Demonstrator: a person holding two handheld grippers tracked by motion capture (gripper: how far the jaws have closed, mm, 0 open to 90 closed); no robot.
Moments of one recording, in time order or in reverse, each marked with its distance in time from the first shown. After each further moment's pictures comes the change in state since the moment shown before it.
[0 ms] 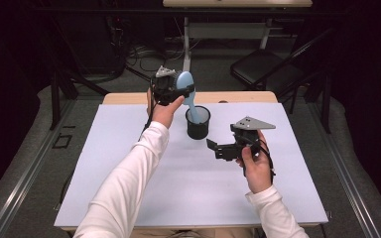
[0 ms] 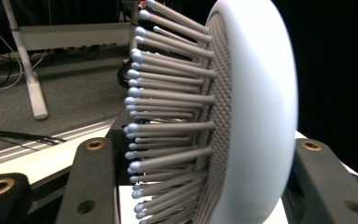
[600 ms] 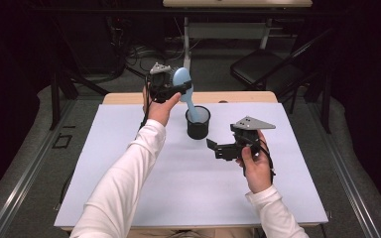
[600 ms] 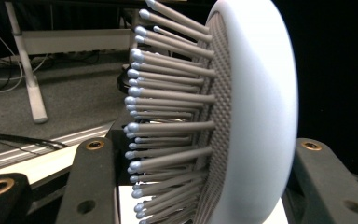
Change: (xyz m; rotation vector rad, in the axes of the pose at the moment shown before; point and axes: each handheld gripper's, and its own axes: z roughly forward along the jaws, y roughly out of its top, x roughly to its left) left arm 0.002 0.010 -0.014 -0.021 -0.013 -0.021; right arm 0.000 0.000 0.000 -0.002 0.000 0.001
